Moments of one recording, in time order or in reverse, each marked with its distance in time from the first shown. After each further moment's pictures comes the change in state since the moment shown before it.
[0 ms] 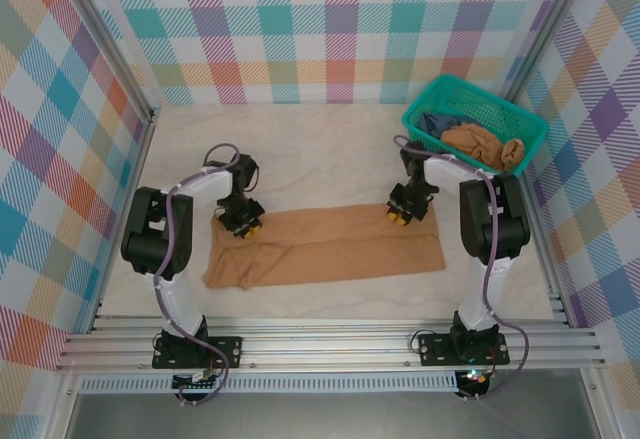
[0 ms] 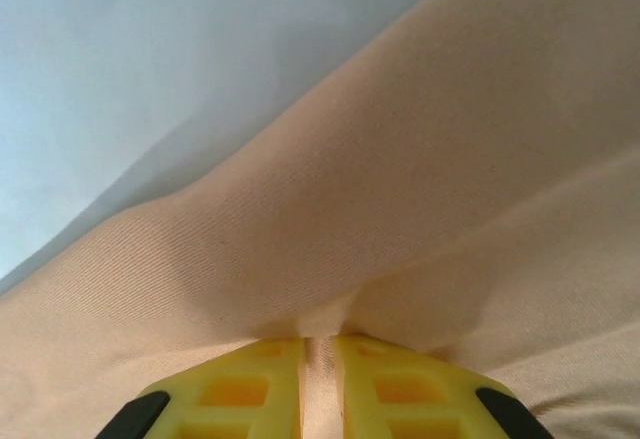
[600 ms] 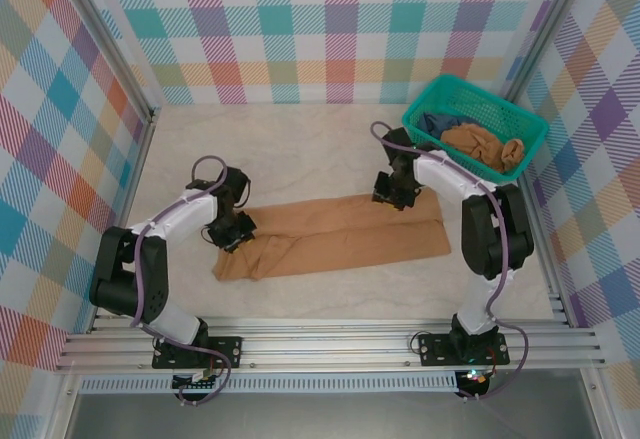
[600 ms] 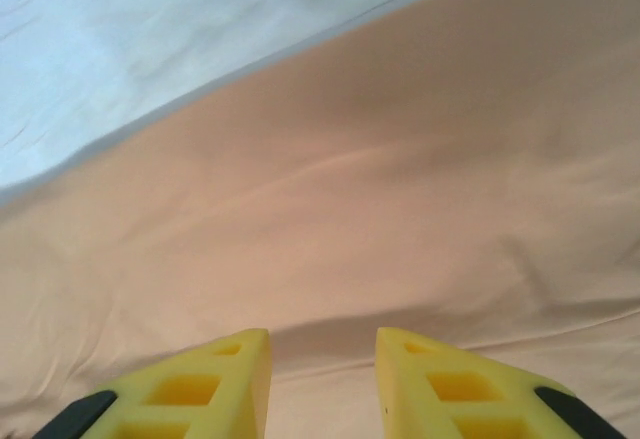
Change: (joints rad) left arm -0.007 -0.330 -0.262 -0.010 -0.034 0.024; right arm 0.161 -0.133 0.037 0.022 0.093 -0.134
